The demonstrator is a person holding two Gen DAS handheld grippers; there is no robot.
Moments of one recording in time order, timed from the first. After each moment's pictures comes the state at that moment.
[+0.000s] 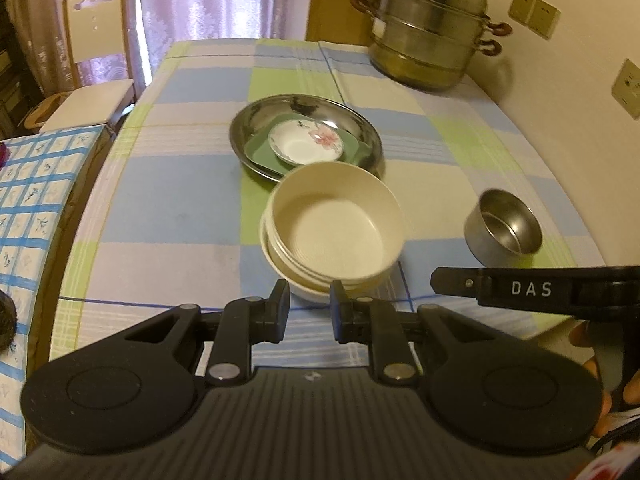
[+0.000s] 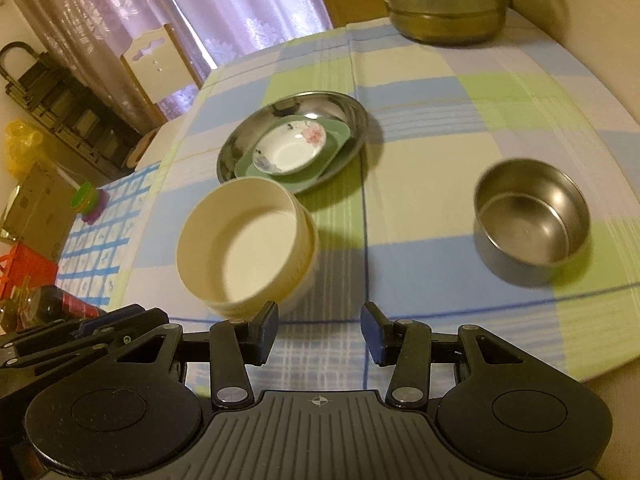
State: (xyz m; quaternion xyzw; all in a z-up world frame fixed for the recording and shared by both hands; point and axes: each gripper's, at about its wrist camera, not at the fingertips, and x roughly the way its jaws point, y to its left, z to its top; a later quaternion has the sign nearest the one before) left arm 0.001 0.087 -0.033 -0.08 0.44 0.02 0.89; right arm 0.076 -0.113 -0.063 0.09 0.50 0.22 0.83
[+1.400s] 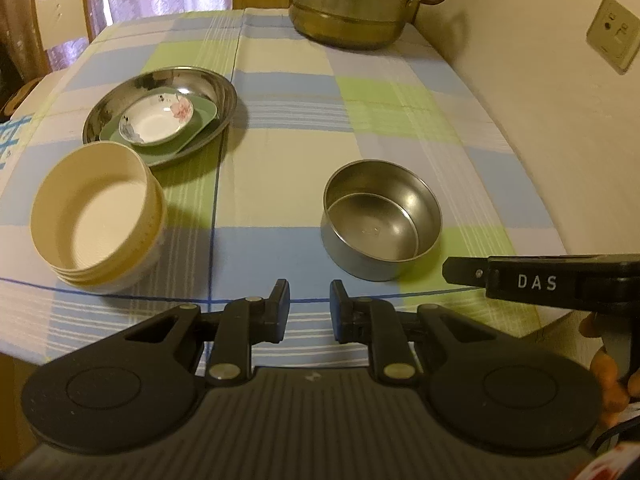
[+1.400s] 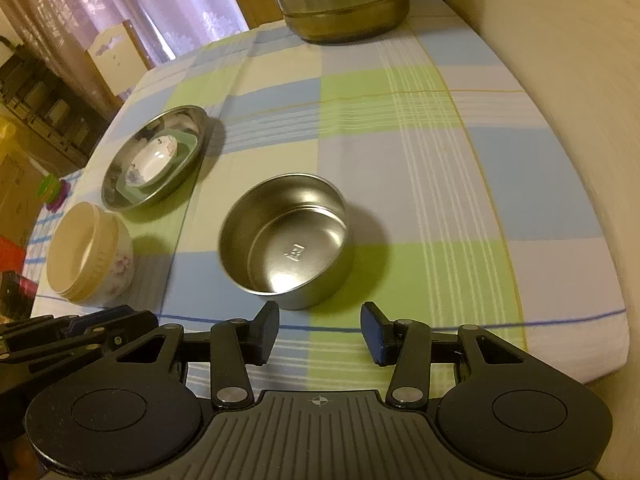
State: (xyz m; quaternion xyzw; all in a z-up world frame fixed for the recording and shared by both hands) left arm 0.072 -0.104 -0.059 -0.08 0.48 0.03 0.87; right arm 0.139 -0.304 -0.082 0.06 0.52 0.21 0.83
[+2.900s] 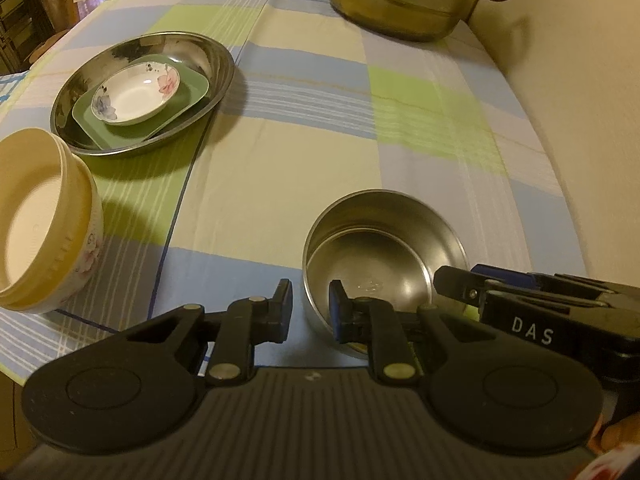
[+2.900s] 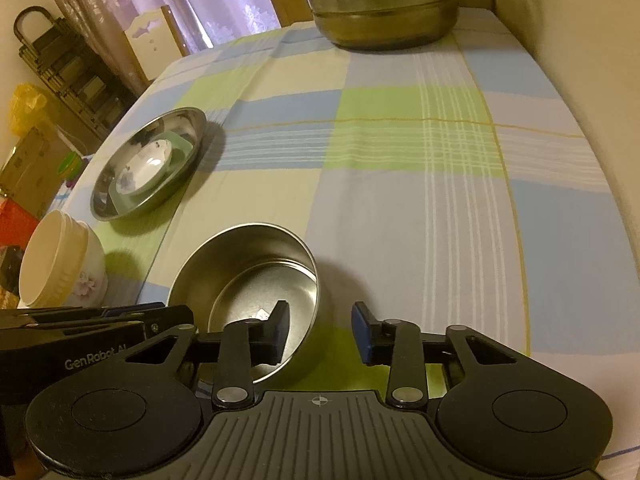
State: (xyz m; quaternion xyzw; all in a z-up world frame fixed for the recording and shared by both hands) left arm 0.154 -0.120 -0.106 -0.14 0.50 0.09 0.85; right arm 0.213 -0.306 -0.124 0.03 0.50 0.28 0.82
